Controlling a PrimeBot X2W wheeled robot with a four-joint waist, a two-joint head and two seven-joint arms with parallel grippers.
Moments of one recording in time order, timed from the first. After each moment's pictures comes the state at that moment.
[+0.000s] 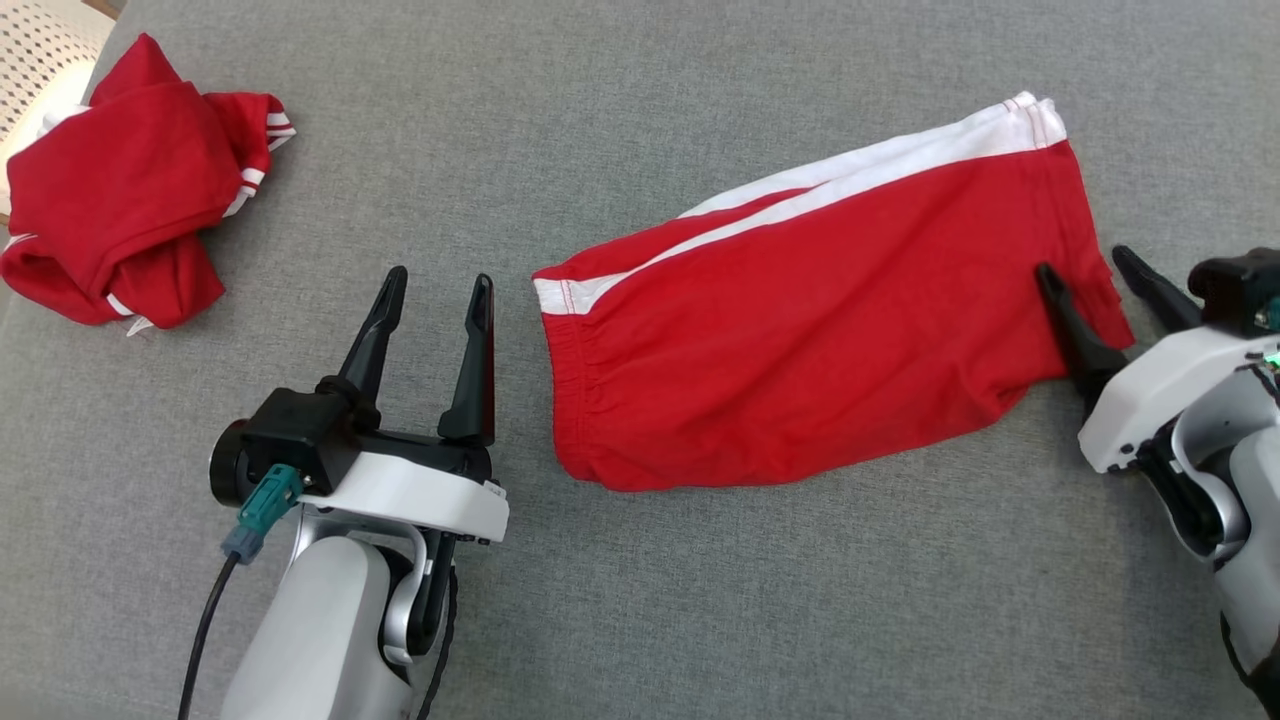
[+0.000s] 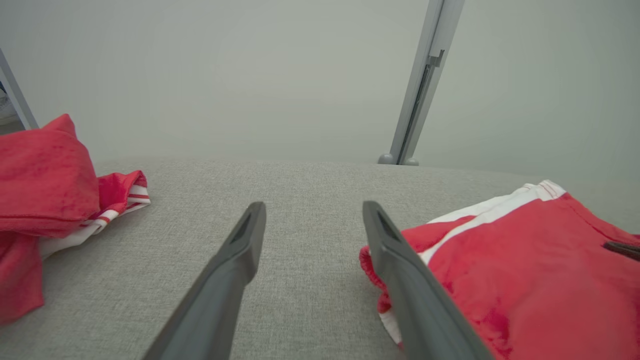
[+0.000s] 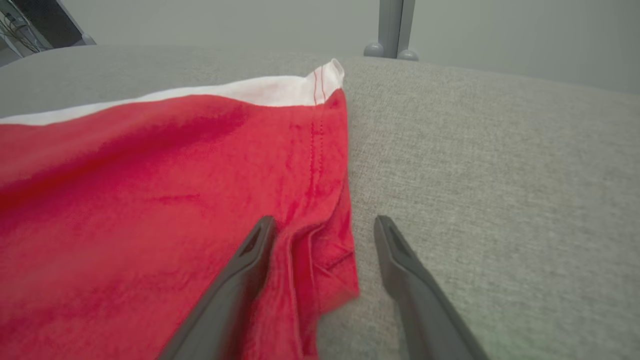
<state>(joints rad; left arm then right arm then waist) -0.34 0.05 -0.23 0.24 -0.31 0.00 -0.26 -0.55 -0.42 0.33 0.49 0.46 0.13 0.08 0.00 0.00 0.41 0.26</state>
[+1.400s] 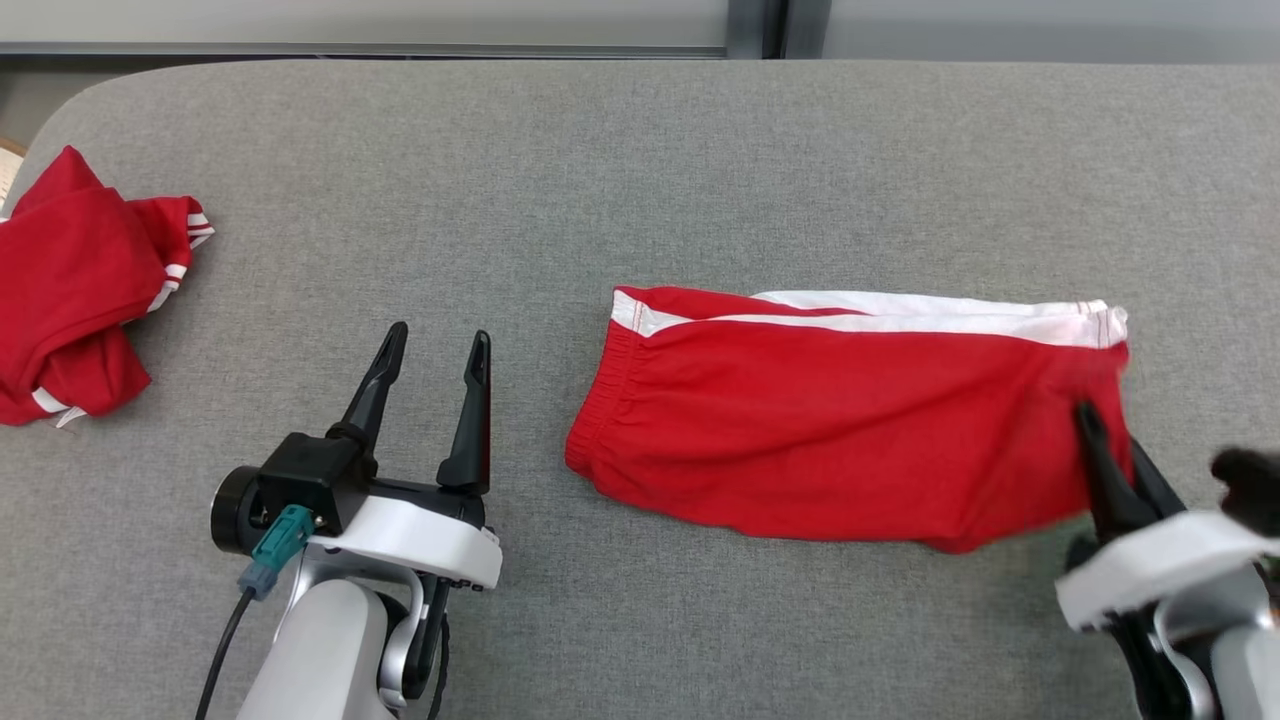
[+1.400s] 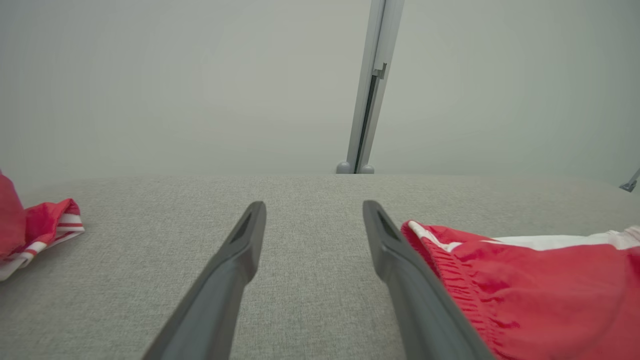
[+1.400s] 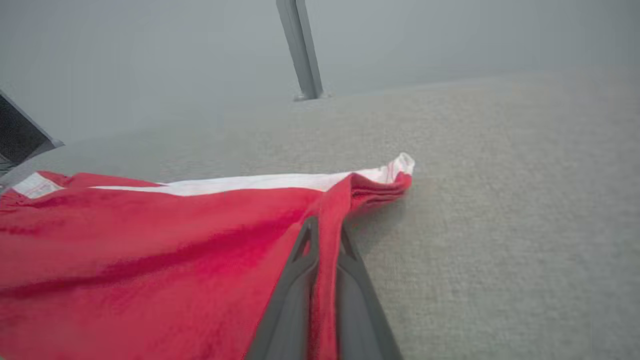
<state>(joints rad) -0.28 0.05 -0.21 0.27 -0.25 -0.02 -0.26 -0.09 -0.18 -0.01 0.15 0.36 0.13 0.09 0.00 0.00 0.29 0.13</state>
